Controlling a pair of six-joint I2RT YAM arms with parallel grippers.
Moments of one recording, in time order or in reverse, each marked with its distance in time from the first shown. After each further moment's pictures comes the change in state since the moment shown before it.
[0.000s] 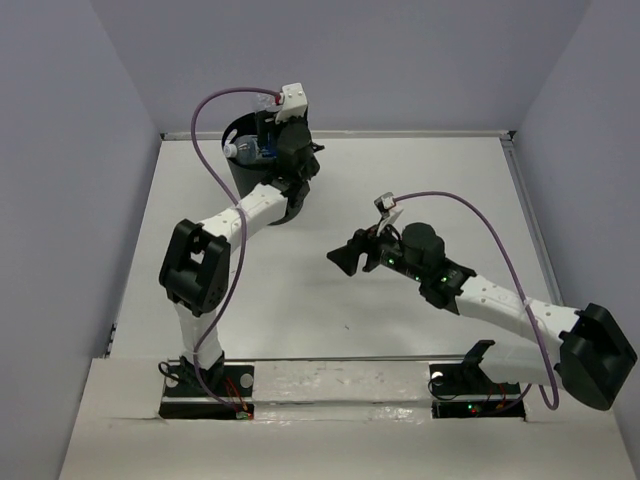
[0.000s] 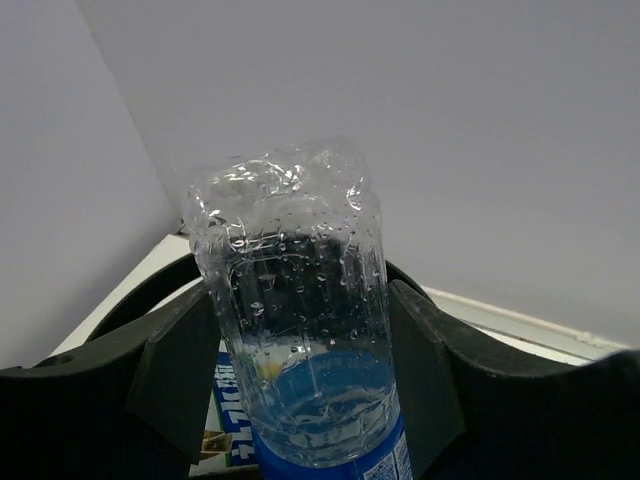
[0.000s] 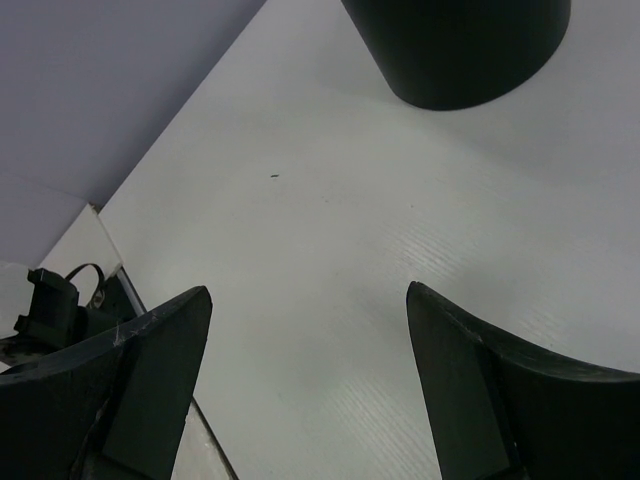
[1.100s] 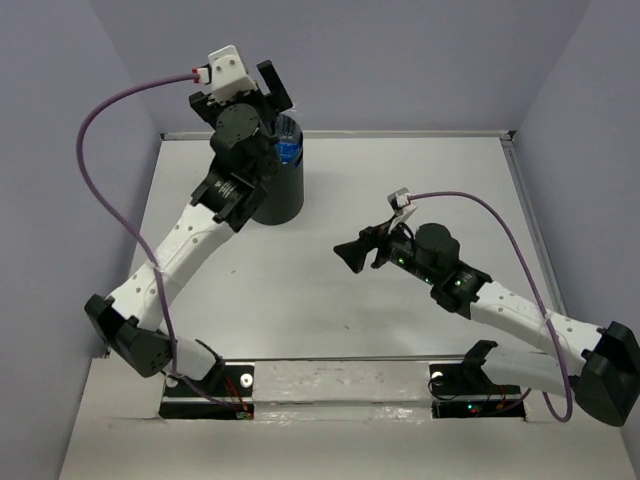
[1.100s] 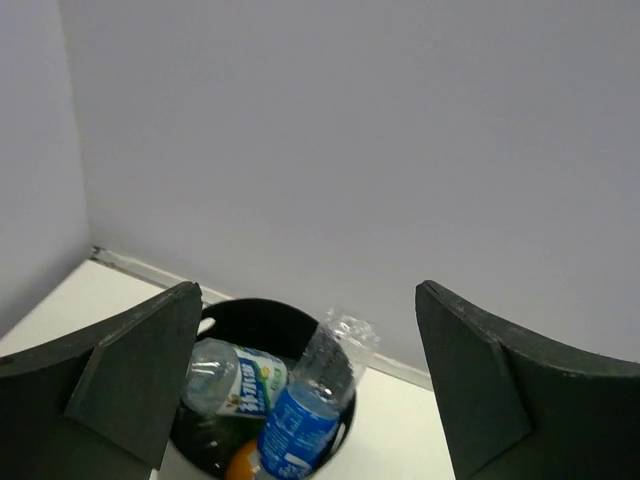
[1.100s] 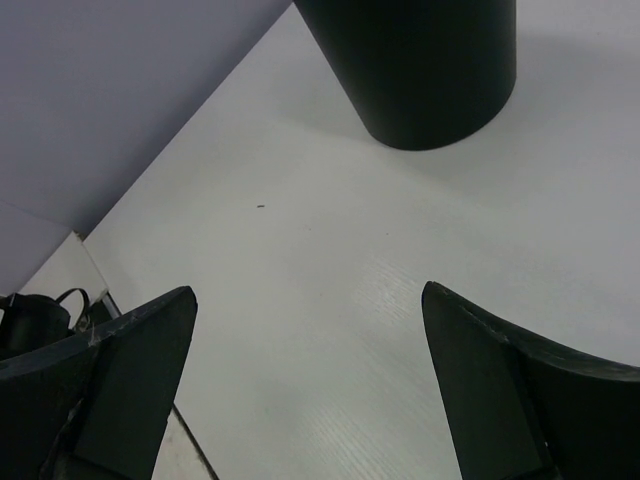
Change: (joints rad) left arm -0.100 -0.401 0.135 -0.437 0.017 -0.232; right arm 0.000 -0.105 0.005 -0.058 0.074 -0.045
